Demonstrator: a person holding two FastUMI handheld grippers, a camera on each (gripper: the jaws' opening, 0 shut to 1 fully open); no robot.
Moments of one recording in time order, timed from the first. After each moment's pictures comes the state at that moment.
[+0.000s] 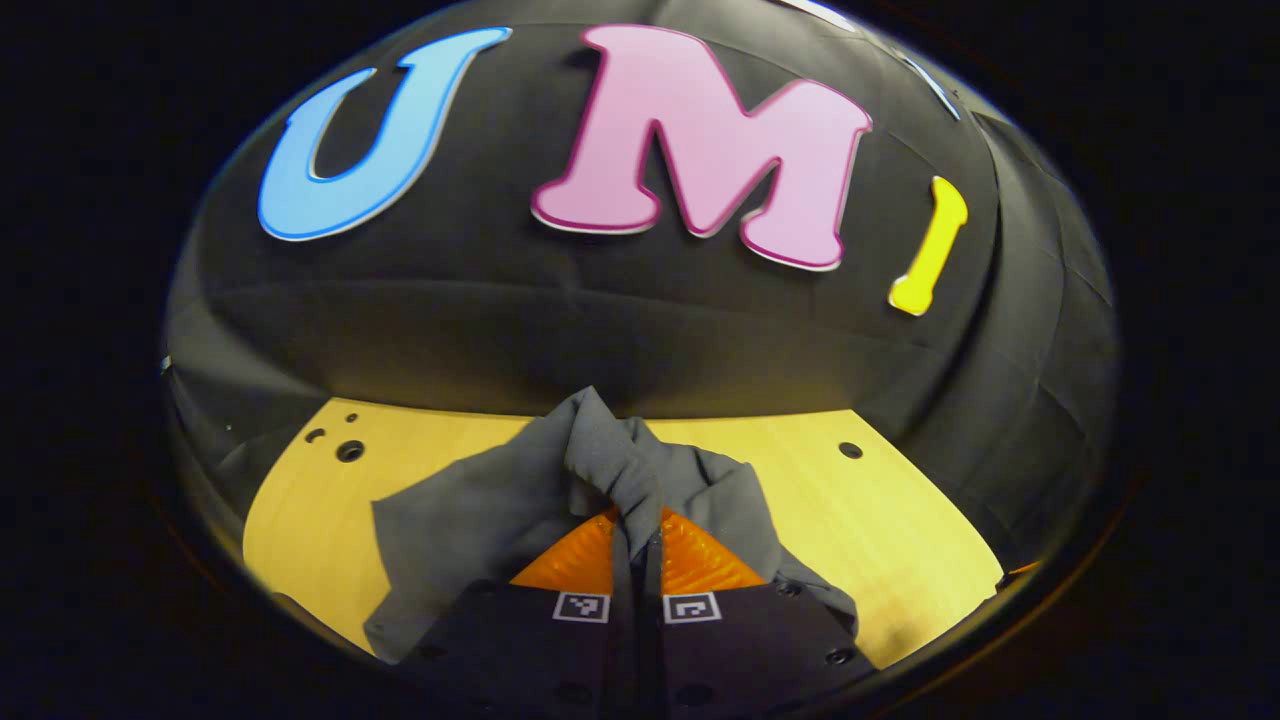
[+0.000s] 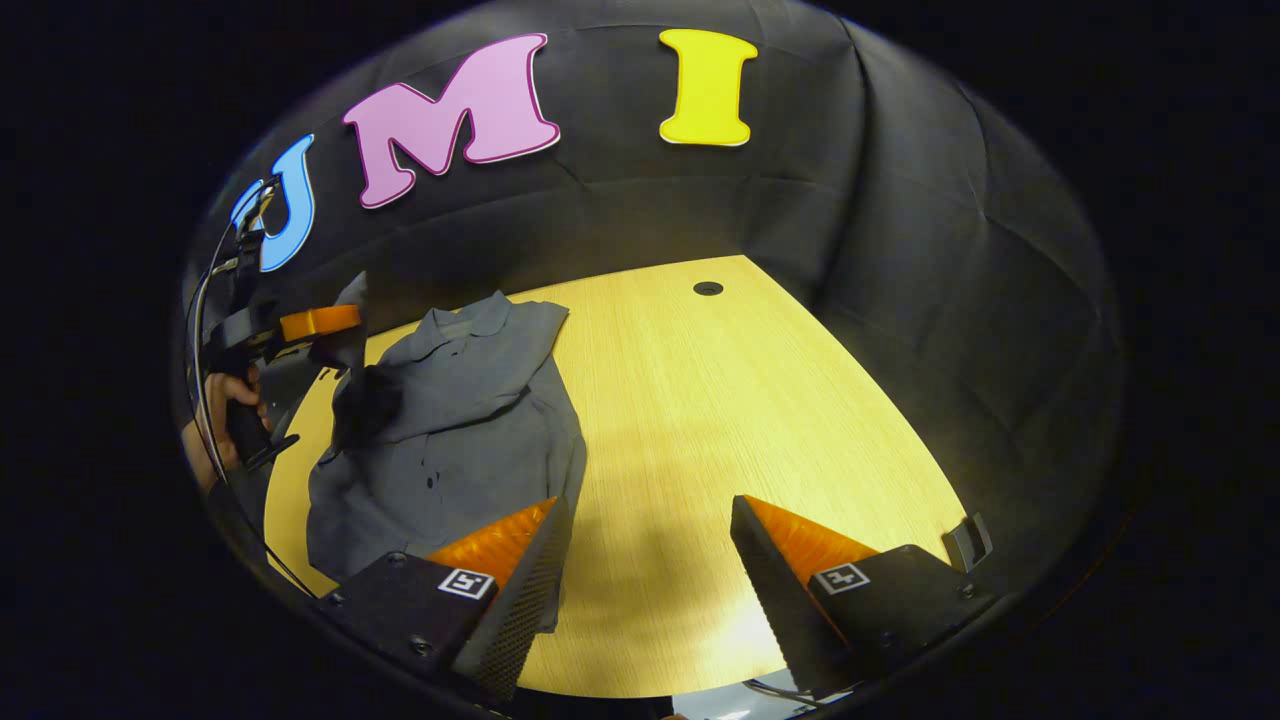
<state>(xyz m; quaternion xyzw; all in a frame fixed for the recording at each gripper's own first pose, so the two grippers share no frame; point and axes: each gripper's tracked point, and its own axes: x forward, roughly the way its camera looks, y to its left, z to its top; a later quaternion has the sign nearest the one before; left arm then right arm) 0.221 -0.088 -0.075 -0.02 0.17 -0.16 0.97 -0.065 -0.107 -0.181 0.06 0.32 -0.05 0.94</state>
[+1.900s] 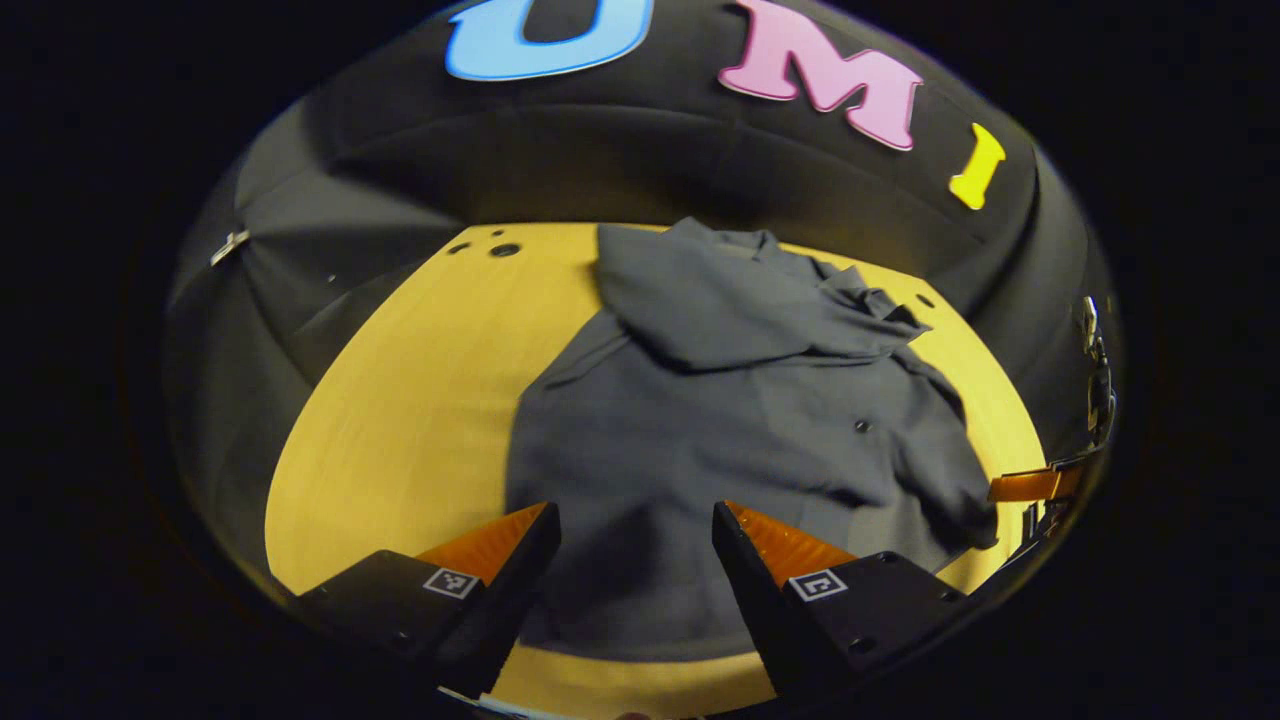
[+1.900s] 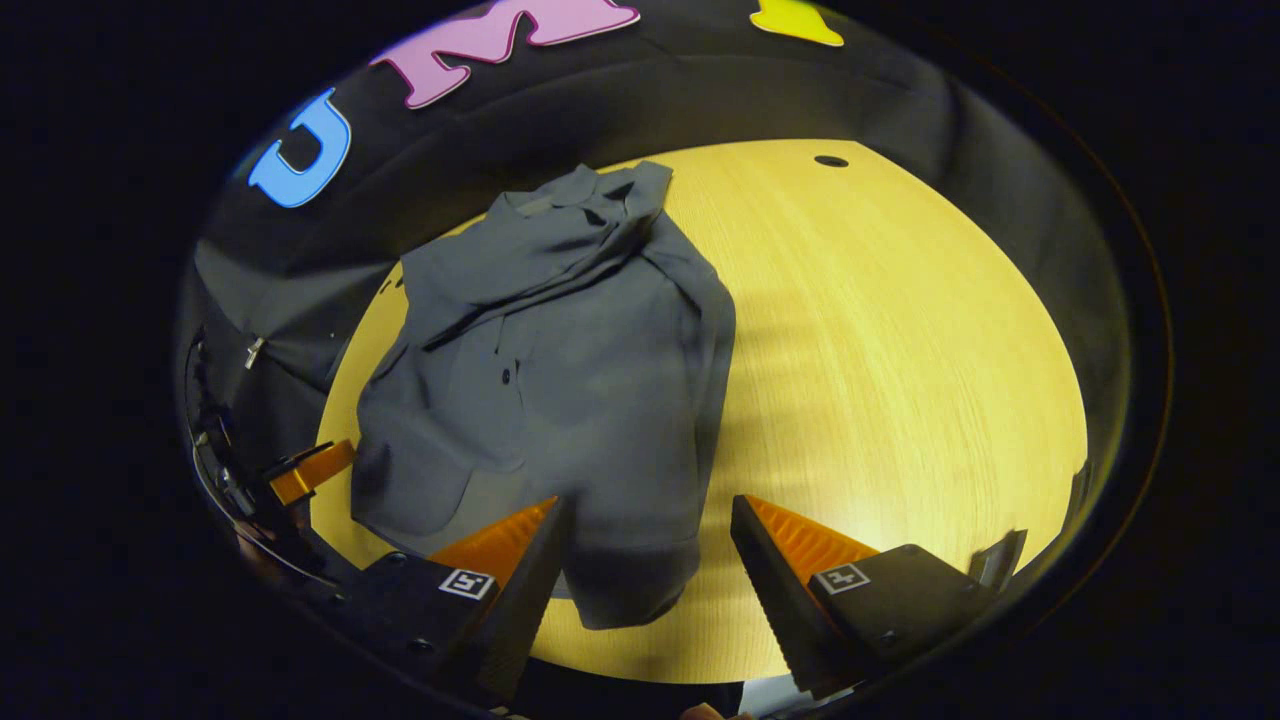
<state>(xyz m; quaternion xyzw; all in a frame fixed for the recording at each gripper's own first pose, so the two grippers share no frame) 0.016 0.143 -0.252 -0.02 0.34 -0.02 0.94 -0.086 0.015 -0.289 0.11 0.48 0.06 0.87</state>
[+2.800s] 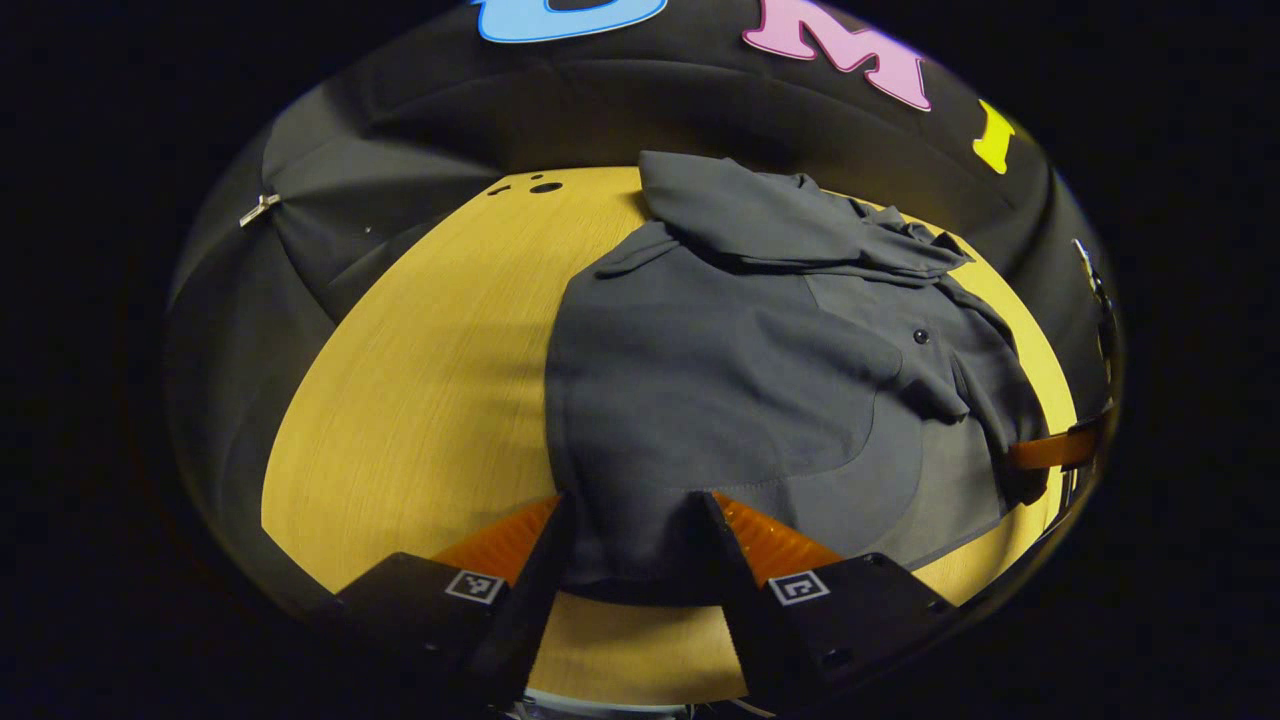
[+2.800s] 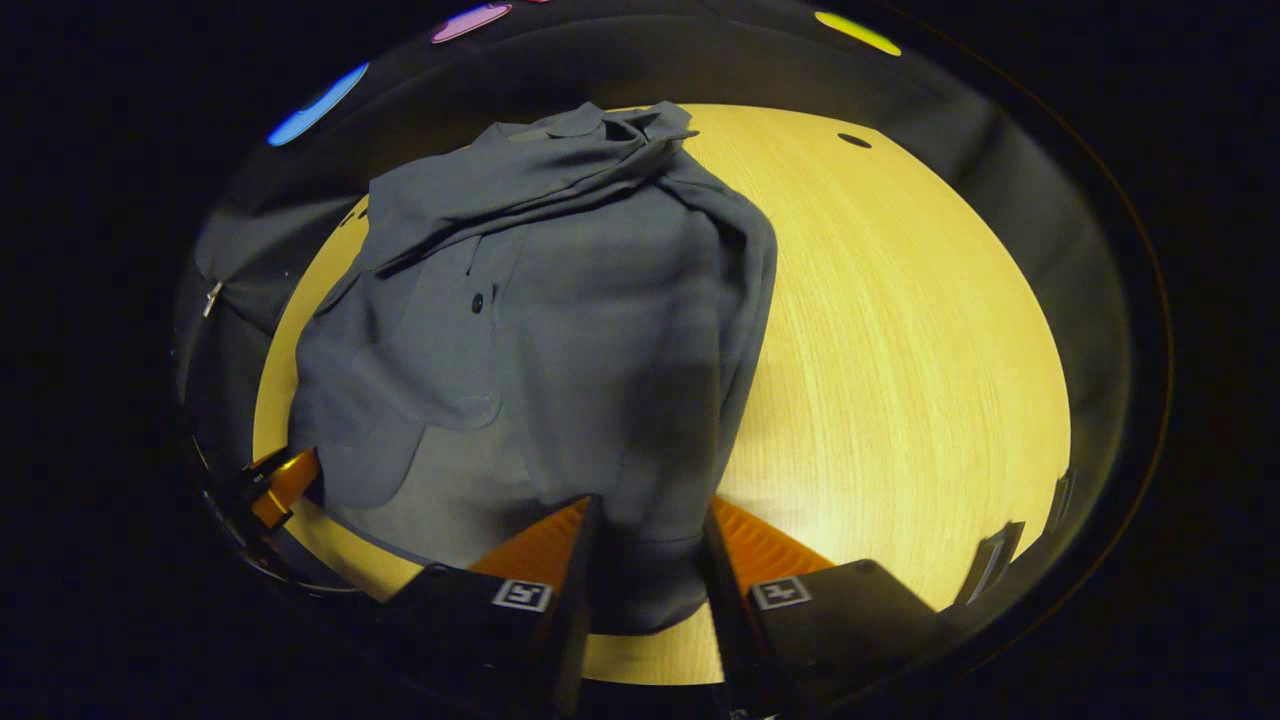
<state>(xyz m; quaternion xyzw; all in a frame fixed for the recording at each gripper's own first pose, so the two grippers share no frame) -0.008 0.144 -0.304 0.00 0.38 0.00 0.93 -0.091 0.040 -0.327 0.04 0.53 0.04 0.84</state>
